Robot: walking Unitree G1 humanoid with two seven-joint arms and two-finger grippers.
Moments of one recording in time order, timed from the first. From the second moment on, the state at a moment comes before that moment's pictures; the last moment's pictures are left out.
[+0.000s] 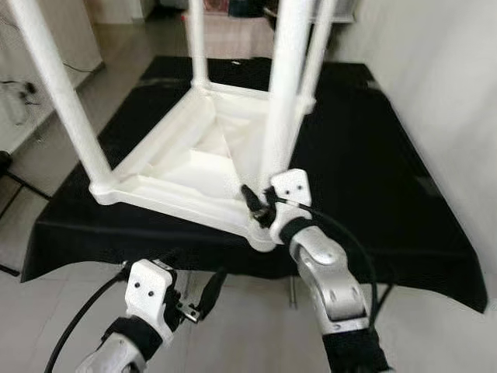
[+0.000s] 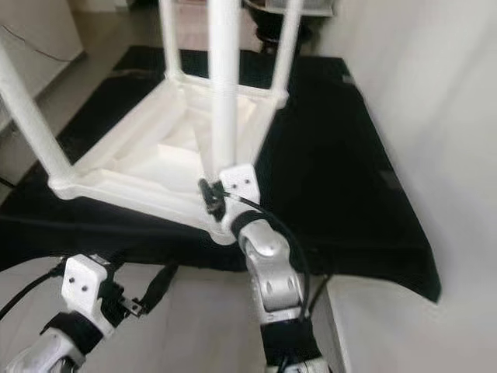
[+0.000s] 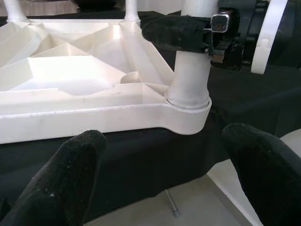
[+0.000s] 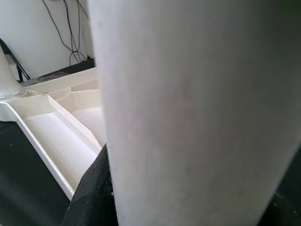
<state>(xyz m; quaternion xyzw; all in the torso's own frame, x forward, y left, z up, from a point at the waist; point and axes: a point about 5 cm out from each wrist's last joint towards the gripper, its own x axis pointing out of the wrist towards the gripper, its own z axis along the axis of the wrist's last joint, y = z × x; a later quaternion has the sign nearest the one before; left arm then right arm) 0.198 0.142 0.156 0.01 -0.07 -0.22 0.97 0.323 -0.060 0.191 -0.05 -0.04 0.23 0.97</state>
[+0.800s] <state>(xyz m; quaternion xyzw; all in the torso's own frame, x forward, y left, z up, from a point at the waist) 0.189 0.141 0.158 0.01 -0.07 -0.21 0.97 0.340 -0.062 0.227 -0.11 -0.06 0.62 0.77</state>
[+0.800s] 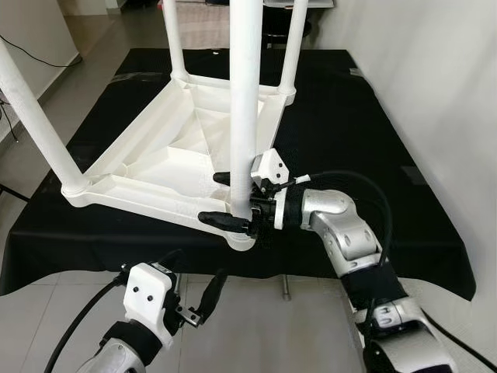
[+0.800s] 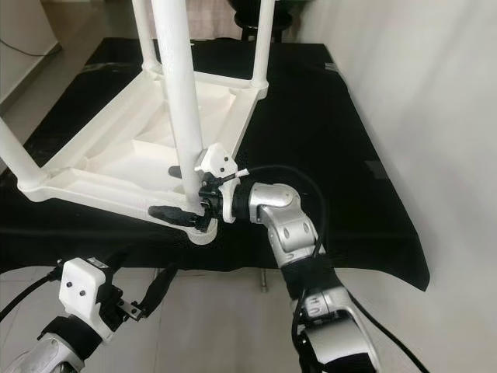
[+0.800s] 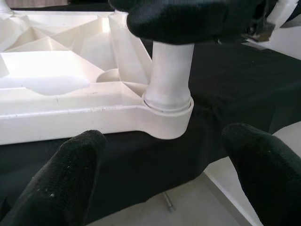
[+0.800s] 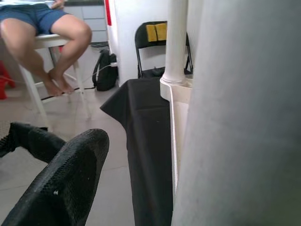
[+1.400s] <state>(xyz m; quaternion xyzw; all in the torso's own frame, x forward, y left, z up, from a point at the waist) 0.186 0.139 0.155 0.01 -0.06 -0.22 0.97 0.351 -0.063 0.228 -0.09 -0.07 0.62 0.78</state>
